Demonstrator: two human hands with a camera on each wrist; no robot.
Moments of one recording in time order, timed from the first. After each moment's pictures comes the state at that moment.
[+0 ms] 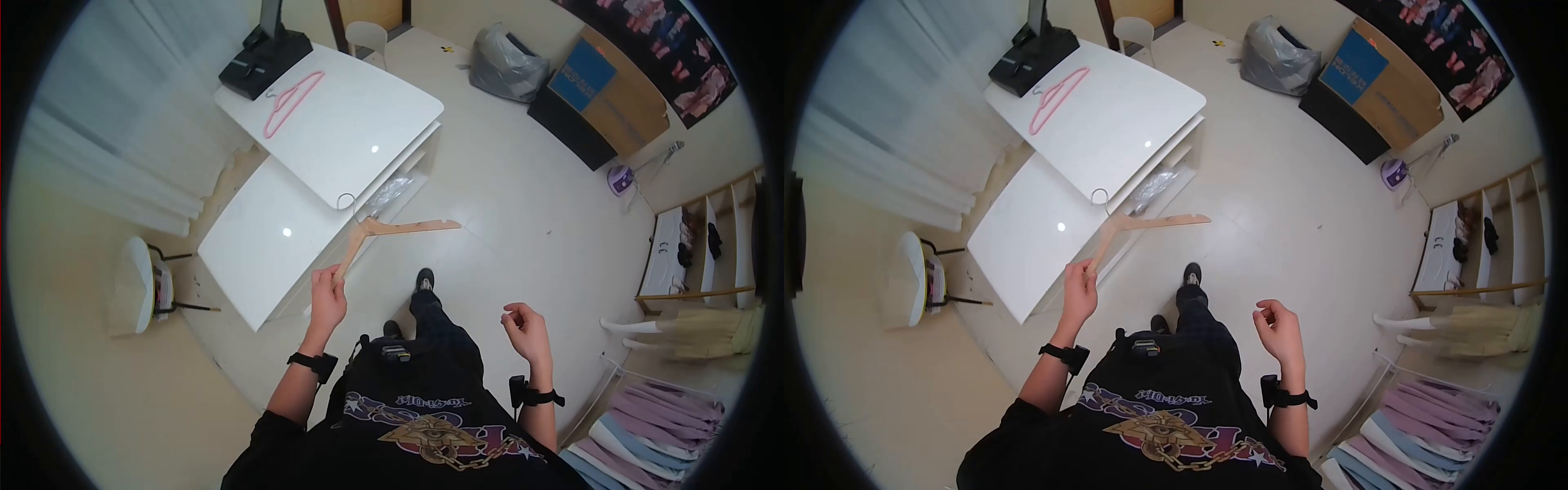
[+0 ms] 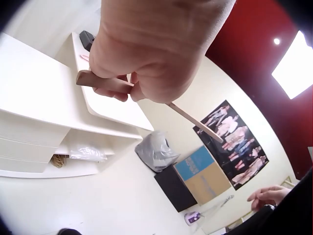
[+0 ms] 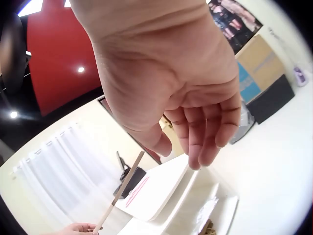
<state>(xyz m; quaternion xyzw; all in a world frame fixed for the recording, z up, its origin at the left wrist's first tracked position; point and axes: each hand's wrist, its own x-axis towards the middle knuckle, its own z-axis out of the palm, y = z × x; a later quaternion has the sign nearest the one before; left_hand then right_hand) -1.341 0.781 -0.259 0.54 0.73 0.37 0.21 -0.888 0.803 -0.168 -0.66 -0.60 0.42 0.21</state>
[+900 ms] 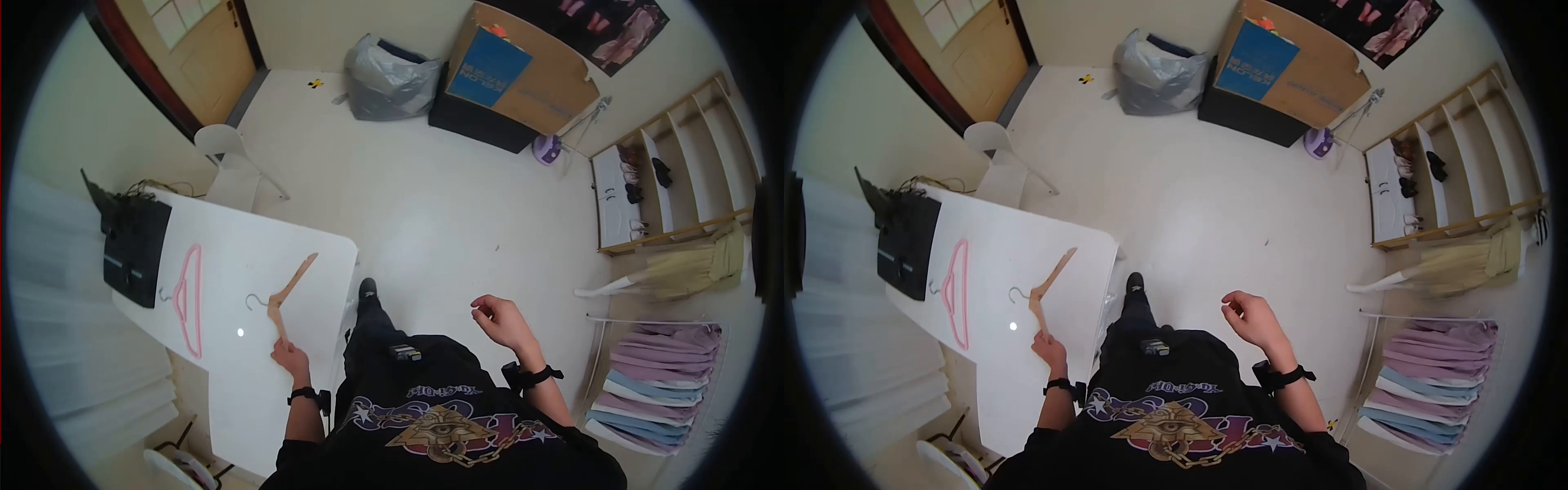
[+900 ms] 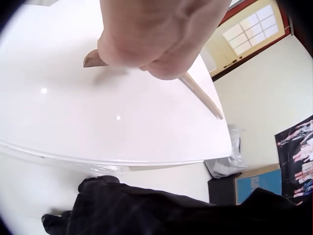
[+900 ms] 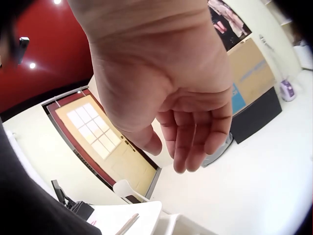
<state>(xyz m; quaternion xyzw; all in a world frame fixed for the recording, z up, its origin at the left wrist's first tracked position) -1.413 1.250 -0.438 0.35 0.88 0.25 0.22 -0.911 1.260 -0.125 -0.73 -0.54 0.38 0.18</state>
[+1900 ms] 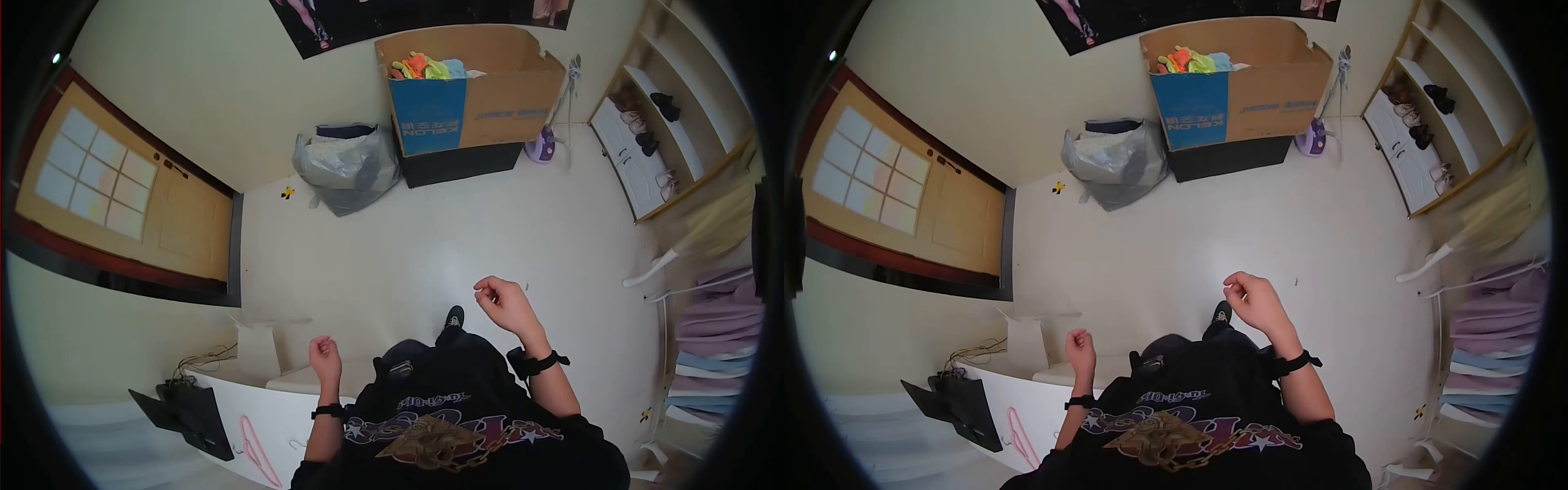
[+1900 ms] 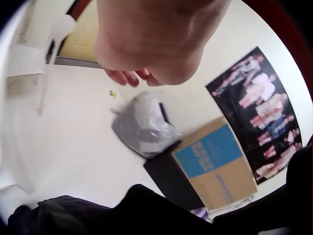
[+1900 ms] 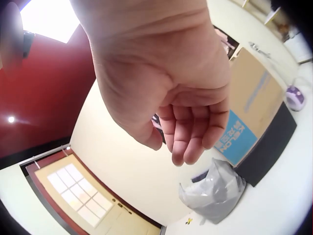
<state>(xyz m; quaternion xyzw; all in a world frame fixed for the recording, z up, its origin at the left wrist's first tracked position) -1.100 1.682 -0.319 0.58 0.63 0.37 0.35 -0.645 1.539 -0.156 -0.72 -0.42 0.37 0.42</state>
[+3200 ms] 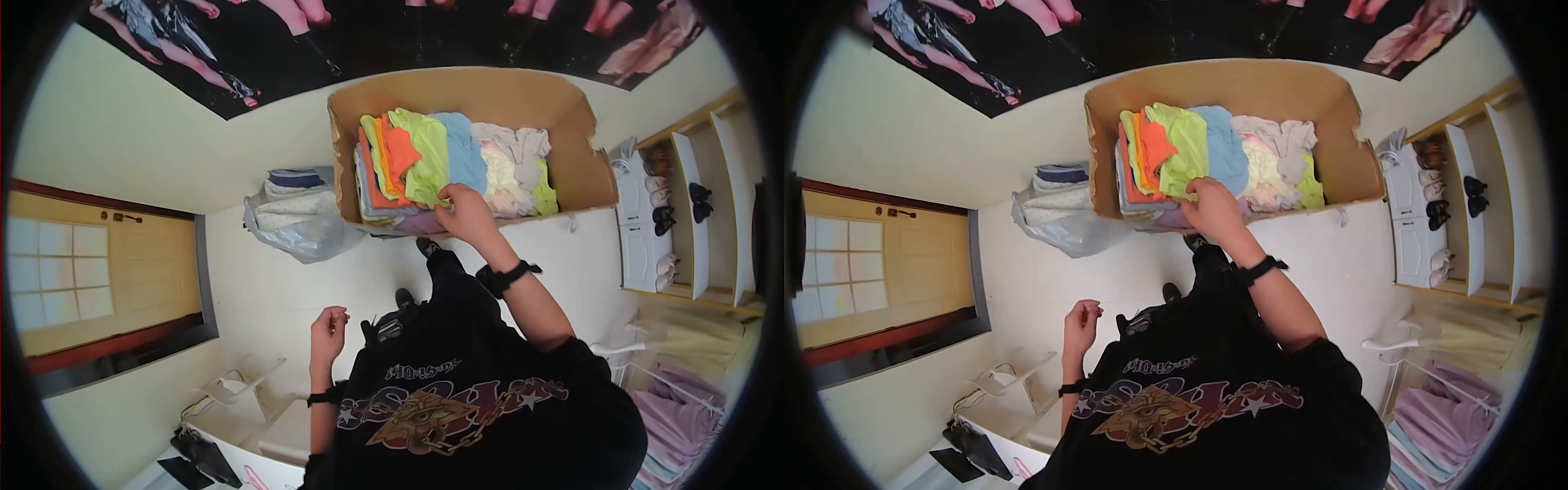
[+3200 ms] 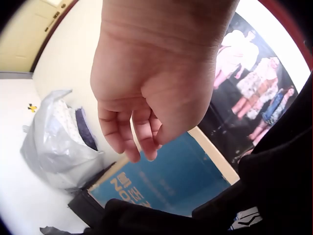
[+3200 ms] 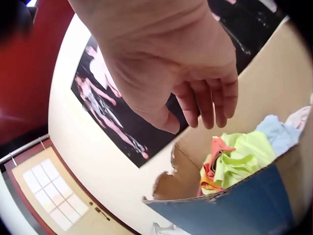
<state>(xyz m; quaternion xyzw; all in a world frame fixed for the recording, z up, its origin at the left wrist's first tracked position) -0.596 2.135 -0.246 0.63 0.57 0.17 0.50 -0.160 2.168 -0.192 -0.75 -0.55 0.20 0.32</state>
